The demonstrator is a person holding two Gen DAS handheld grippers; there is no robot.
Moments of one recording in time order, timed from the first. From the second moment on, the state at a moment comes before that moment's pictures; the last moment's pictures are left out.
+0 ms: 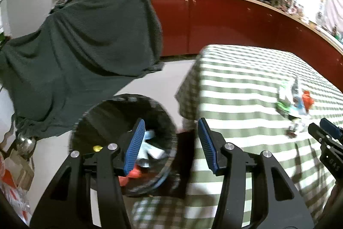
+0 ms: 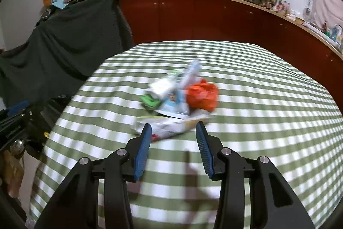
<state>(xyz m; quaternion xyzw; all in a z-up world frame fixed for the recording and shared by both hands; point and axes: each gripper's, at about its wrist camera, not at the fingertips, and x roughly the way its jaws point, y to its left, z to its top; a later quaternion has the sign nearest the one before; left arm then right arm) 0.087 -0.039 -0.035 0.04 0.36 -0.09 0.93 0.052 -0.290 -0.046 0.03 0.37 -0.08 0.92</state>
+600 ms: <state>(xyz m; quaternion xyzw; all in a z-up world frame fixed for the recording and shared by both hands) 0.070 -0.171 -0.044 0.11 0.37 -0.19 0.91 0.014 -0.404 -0.057 0.09 0.38 -0.15 0.91</state>
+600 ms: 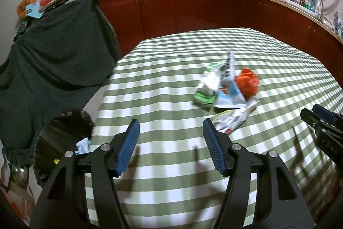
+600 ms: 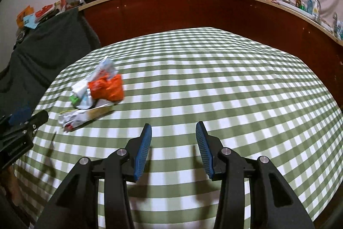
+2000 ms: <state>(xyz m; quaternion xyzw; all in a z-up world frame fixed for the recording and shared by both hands) 0.039 -0.217 -0.063 0.15 0.39 -0.29 0.86 0.022 -0.425 -0.060 0.12 0.38 -0.13 0.91</state>
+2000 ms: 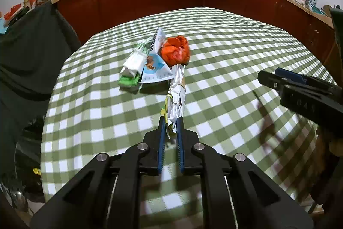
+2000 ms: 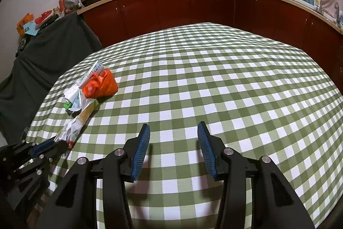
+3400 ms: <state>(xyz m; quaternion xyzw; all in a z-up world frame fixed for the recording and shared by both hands) 0.037 -0.191 -0.051 0.12 0.40 -0.30 0.86 0.048 -0.391 -0.055 0.09 0.39 -0.09 0.91</state>
